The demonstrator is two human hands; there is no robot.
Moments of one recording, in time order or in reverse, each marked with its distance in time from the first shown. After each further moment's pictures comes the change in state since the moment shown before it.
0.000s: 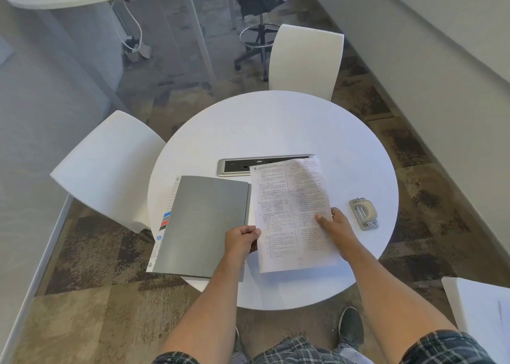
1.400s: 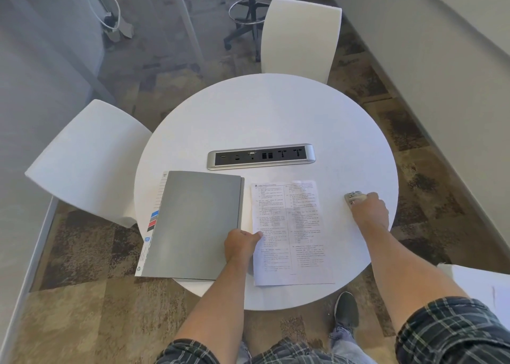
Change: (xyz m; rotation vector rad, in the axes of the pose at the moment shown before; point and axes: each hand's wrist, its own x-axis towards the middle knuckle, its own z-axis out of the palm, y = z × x) left_hand 0.019 -0.012 0.019 0.591 0.158 -0.084; right_hand 0.061 -0.012 -0.066 -0.816 0.556 0.255
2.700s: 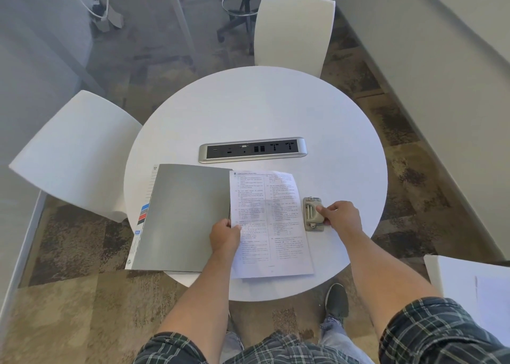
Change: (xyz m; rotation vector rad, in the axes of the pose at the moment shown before) left_hand 0.001 -0.003 -0.010 -0.052 0.071 0.042; right_hand -0.041 0.011 0.019 0.248 -0.256 -0.096
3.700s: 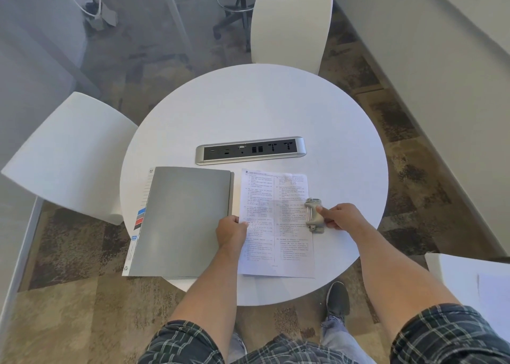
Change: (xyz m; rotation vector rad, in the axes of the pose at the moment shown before) left_hand 0.008 0.022 0.019 0.059 -0.049 0.000; right_hand 0.022 0.005 -0.014 0.029 -0.258 0.031
